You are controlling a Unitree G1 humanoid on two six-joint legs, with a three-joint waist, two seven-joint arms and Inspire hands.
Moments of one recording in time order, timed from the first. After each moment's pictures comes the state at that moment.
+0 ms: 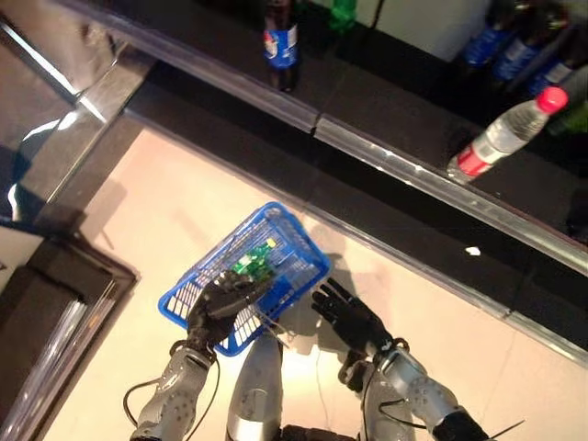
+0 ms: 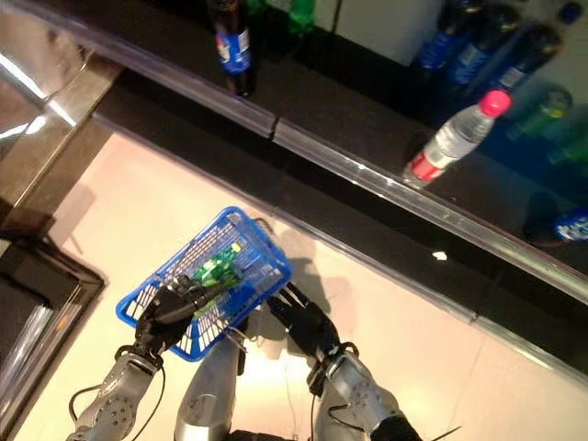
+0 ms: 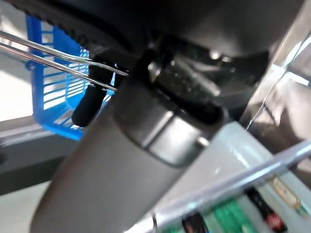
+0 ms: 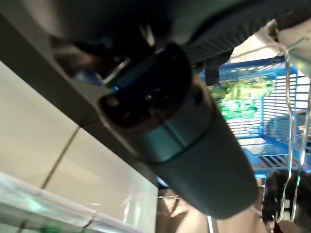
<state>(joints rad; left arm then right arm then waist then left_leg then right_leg) 0.09 0.32 -0.09 0.26 -1.00 -0.10 -0.02 -0.03 -0.25 0.34 0.38 1.05 0.12 0.12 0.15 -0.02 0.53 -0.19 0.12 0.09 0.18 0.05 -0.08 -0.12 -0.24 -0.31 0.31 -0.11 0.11</state>
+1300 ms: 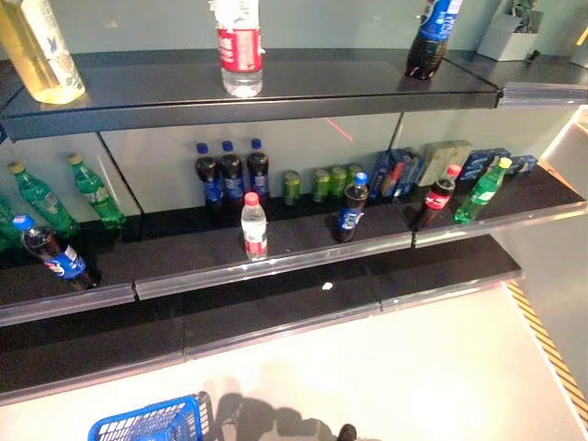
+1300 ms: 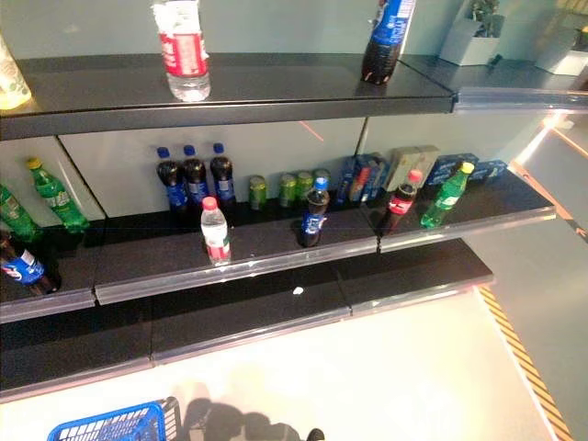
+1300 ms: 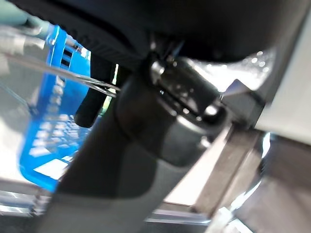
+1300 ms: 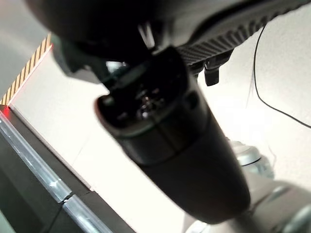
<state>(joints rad) 0.11 0.22 0.51 1.36 -1.54 -0.27 0.09 0.11 -0.21 -0.01 1.31 0.39 -0.03 -0.04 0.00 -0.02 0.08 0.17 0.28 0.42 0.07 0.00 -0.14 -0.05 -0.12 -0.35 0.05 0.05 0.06</state>
